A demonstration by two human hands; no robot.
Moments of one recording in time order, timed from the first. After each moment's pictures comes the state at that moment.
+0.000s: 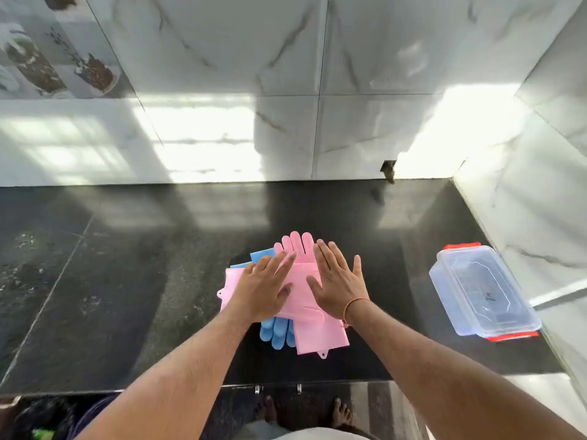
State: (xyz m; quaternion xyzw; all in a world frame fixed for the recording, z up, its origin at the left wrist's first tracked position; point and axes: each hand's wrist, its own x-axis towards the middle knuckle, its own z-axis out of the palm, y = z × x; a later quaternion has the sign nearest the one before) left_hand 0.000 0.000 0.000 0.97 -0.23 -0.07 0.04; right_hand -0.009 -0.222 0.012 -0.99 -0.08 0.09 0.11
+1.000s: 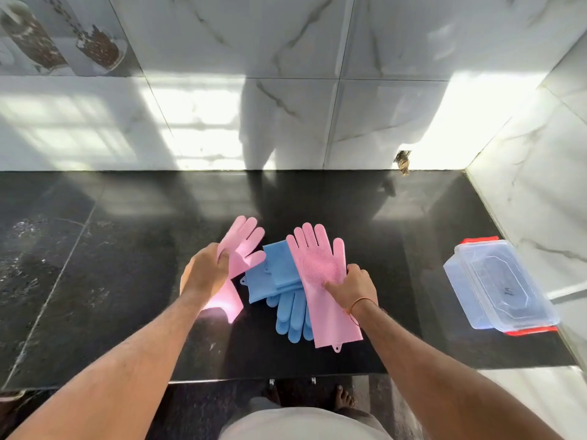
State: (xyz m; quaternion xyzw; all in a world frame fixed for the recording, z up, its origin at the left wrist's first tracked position) left_hand 0.029 0.130 -0.010 0.95 0.11 -0.02 0.27; right_hand -0.009 -0.201 -0.009 -0.92 0.23 0.17 0.27
